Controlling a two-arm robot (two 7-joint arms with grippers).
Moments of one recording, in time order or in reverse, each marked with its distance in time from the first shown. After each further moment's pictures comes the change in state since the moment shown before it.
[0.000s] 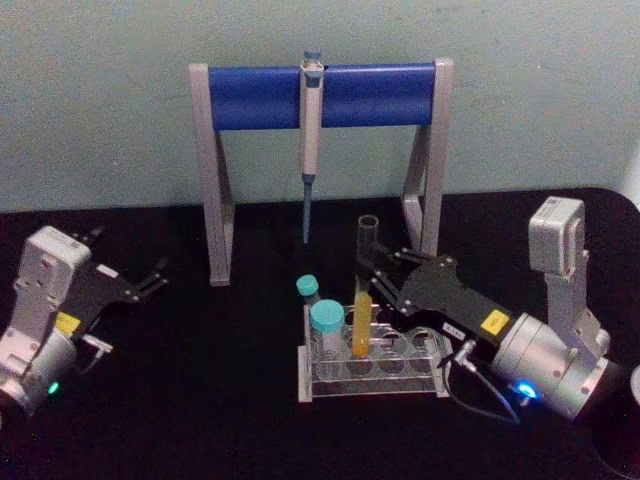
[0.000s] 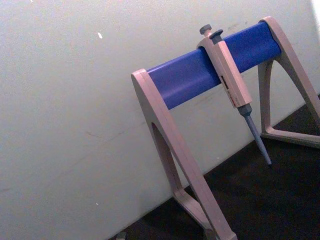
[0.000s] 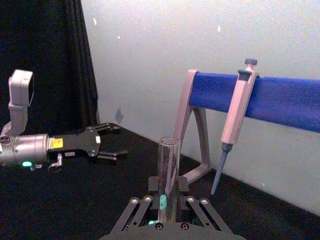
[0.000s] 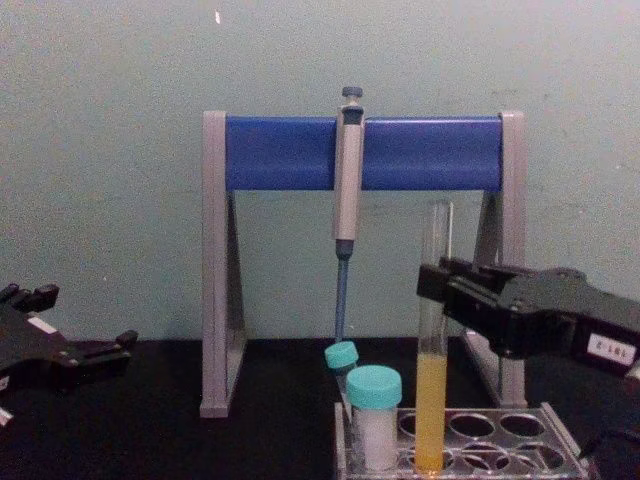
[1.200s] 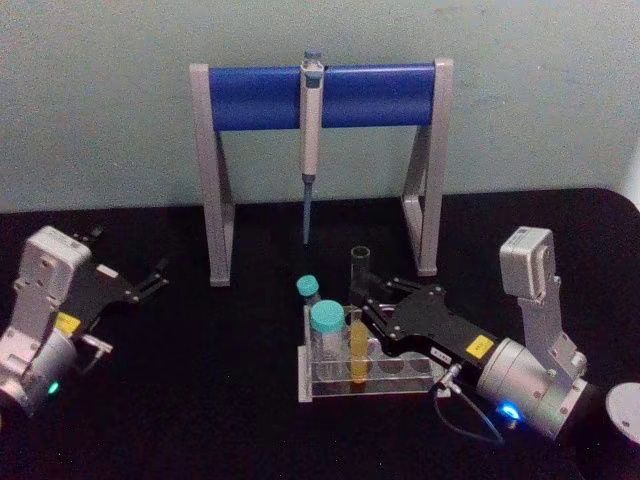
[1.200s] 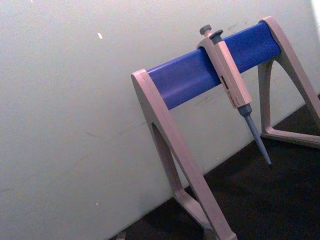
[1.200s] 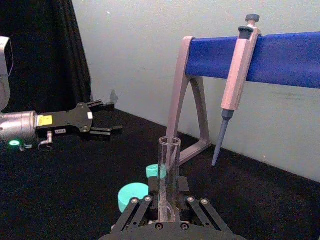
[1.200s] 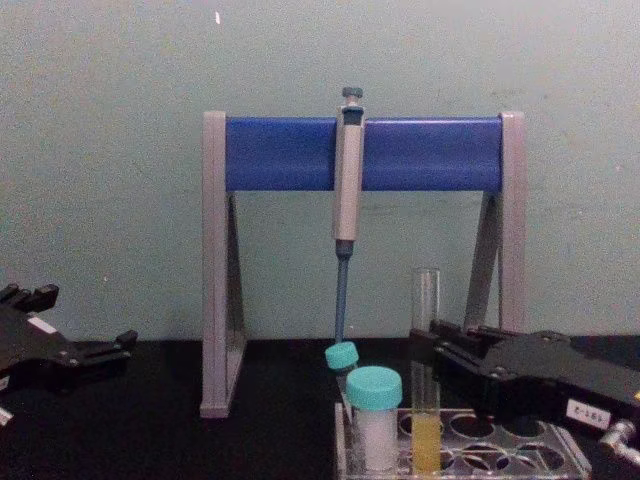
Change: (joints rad) left arm 0.000 0.000 0.000 0.000 0.000 0.000 0.000; right arm -0.003 -0.039 -0.019 0.083 -0.039 0.005 -0.017
